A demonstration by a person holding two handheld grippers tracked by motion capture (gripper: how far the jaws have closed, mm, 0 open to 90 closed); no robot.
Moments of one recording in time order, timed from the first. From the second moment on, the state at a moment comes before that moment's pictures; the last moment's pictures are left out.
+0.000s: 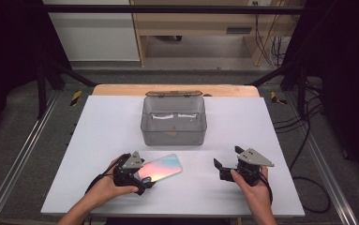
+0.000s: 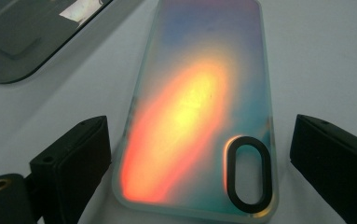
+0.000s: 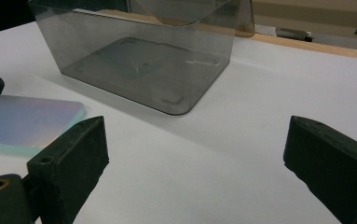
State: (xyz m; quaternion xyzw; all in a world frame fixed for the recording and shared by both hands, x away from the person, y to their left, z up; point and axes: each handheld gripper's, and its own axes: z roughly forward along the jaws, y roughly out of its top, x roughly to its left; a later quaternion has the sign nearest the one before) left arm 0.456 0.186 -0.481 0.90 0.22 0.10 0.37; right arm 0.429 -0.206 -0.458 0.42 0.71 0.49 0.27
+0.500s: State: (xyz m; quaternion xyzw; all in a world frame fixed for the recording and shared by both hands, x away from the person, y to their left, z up) left arm 0.459 0.185 -0.486 0.90 0.21 0.09 0.37; right arm 0.429 -0.205 -0.458 0.42 0.71 0.49 0.27
